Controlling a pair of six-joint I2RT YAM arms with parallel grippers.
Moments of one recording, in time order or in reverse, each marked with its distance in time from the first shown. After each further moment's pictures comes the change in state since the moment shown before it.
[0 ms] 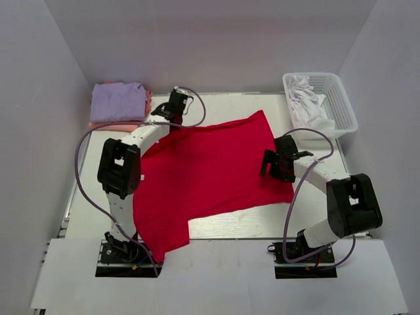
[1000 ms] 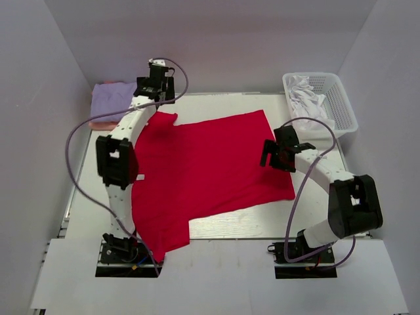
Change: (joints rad) left arm 0.177 0.193 0.493 -0.106 0.037 -0.091; right arm 0.000 0.028 0.134 -0.054 0.034 -0.031
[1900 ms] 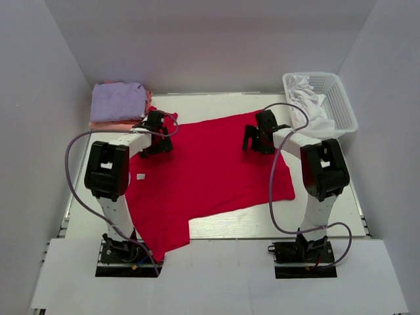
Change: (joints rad) left arm 0.019 -0.280 -0.815 0.084 0.169 -0.369; right arm 0.055 0.399 0.330 0.111 -0.086 -0.017
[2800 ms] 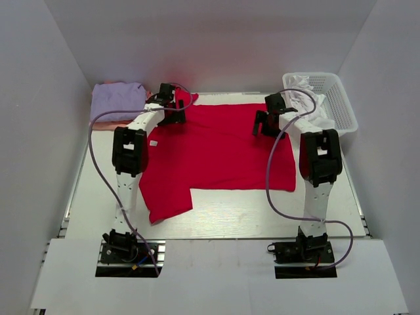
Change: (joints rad) left arm -0.007 0.523 0.821 -0.116 0.148 0.174; right arm -0.122 0.215 0.347 -0.156 0.076 -0.061
